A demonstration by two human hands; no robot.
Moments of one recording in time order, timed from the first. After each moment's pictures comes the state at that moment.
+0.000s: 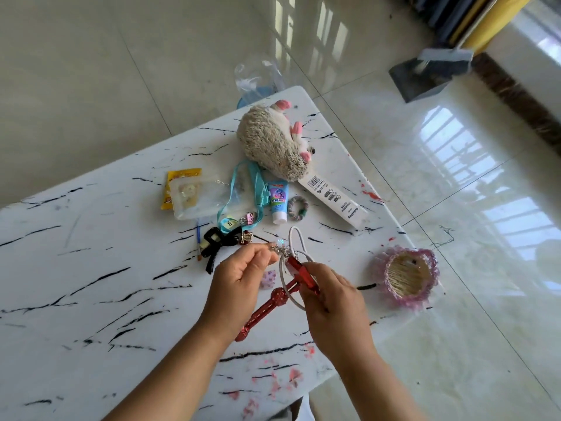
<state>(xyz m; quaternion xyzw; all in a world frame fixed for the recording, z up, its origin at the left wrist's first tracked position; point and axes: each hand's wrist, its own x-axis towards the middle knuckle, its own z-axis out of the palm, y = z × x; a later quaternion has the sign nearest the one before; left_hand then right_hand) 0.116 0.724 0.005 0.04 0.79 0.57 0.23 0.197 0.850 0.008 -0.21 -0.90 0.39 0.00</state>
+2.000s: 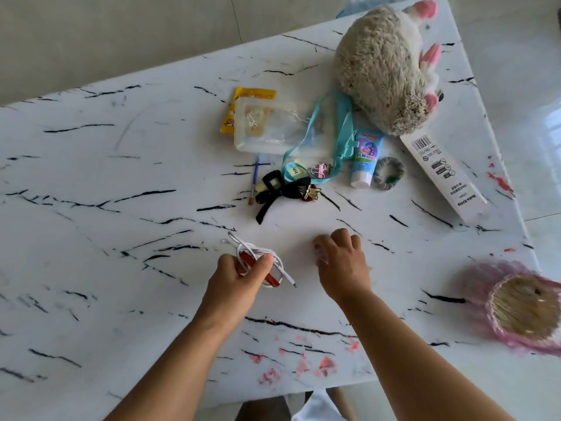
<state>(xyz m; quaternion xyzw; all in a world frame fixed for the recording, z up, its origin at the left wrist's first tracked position) 0.146 0.635 -0.101 -0.30 0.80 0.42 0.30 0.145 0.818 -0.175 -0.08 -0.94 0.23 -0.22</state>
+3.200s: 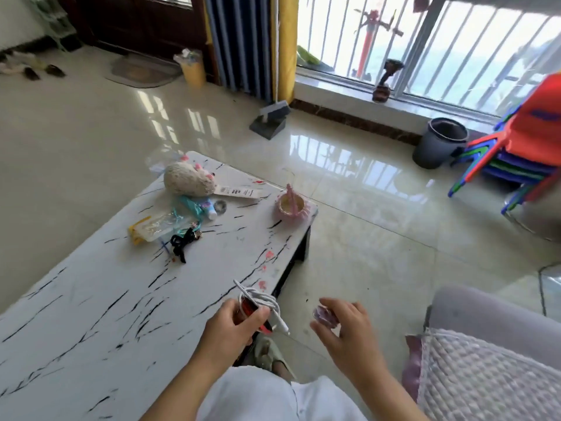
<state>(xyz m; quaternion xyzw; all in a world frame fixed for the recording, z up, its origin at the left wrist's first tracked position) 0.375 0.558 0.149 0.19 0.79 0.40 0.42 0.554 0.677 0.127 -0.42 -0.83 0.32 0.19</state>
